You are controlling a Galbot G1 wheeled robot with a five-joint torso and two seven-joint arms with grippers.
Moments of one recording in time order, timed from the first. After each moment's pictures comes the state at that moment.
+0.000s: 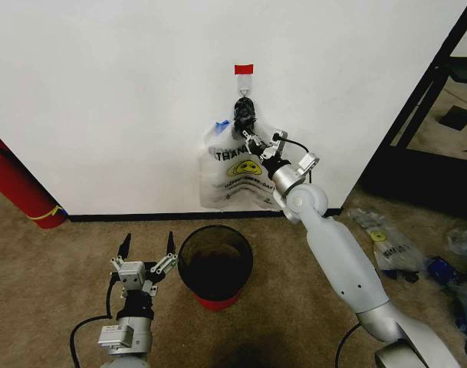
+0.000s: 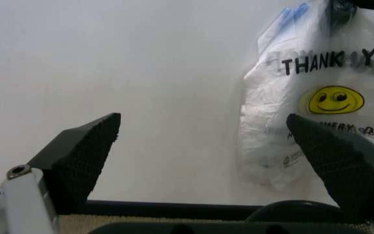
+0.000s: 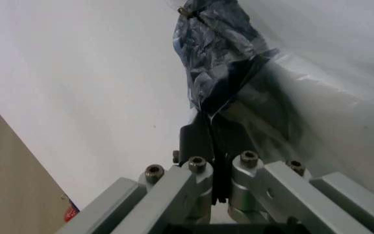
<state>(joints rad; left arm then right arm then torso) 1.69 -1.28 -0.38 -2.20 -0.09 -0.23 -0.33 -0.53 1.32 0.10 1.47 1.02 -0.09 -0.19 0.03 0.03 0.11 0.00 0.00</state>
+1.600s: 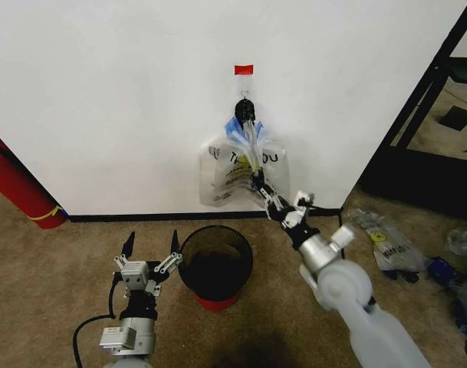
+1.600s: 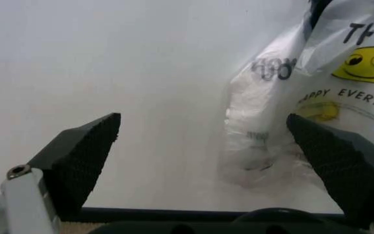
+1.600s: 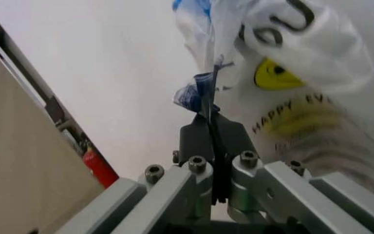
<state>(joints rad) 1.69 -1.27 -0.35 -2.23 -0.09 -0.24 -0.33 -1.25 1.17 0.29 2.09 0.86 -0.08 -0.17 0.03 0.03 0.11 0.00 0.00</state>
